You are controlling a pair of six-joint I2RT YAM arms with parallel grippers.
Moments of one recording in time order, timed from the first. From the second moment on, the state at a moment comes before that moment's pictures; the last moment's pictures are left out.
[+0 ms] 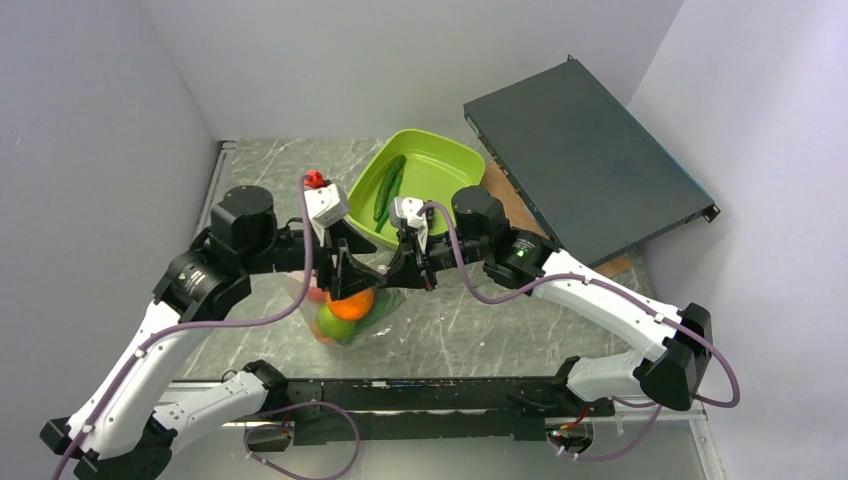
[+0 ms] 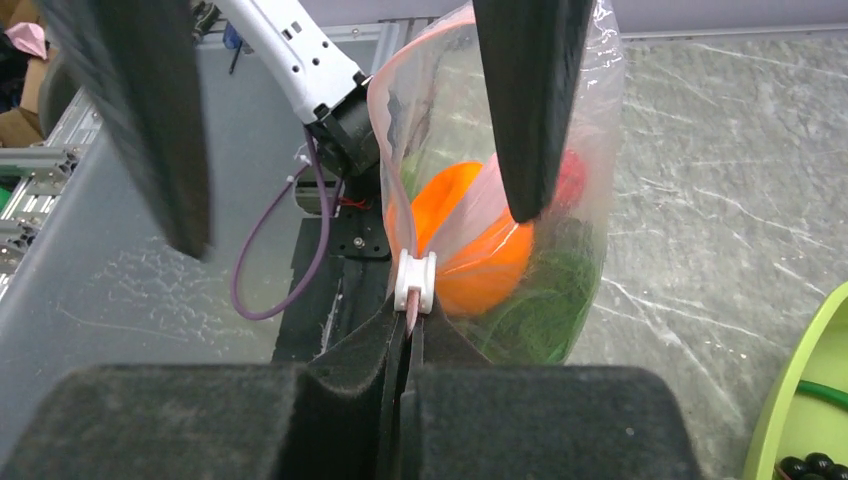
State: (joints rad) left arm -0.60 0.90 1.32 -0.70 0.70 -0.05; right arm 0.91 1.29 1.18 -0.18 -0.79 -0.07
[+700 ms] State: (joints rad) left arm -0.65 0.90 1.20 -0.61 0.66 0.02; right arm 0.90 1.28 1.18 -0.19 -0.79 -0.07
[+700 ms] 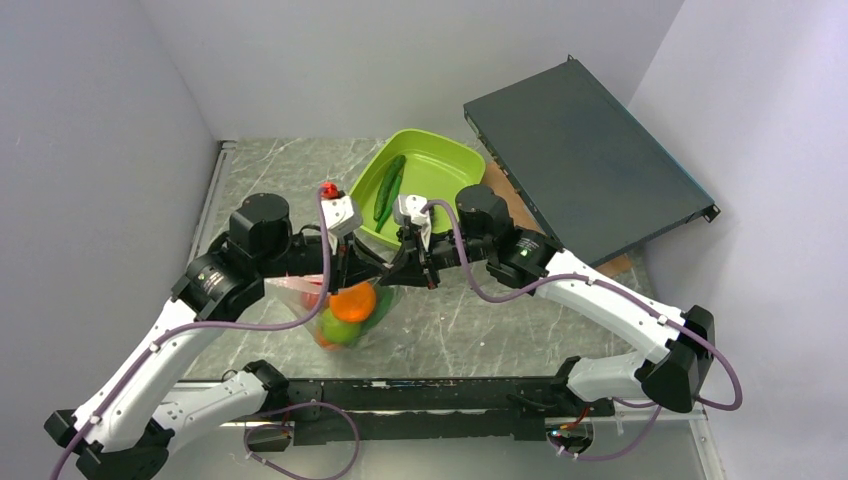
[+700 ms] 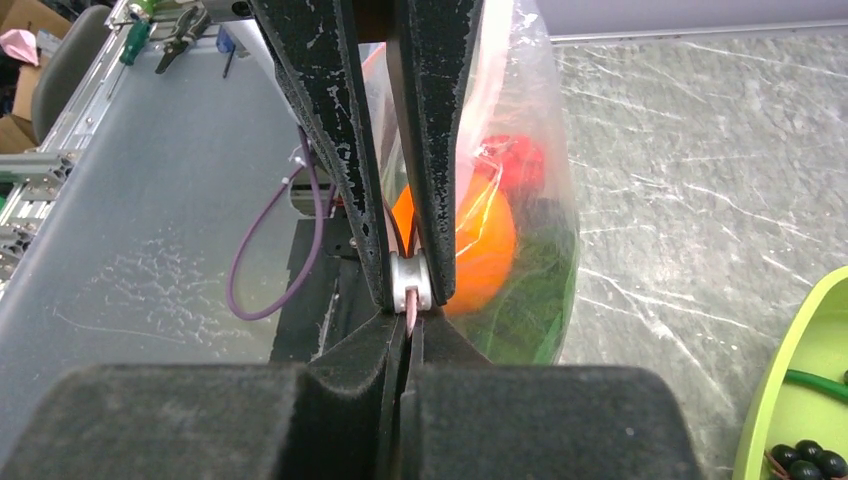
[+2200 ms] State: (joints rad) left arm -0.65 0.82 1.26 -0.81 0.64 0.08; right arm 0.86 1.39 1.26 -0.09 -1.12 0.07
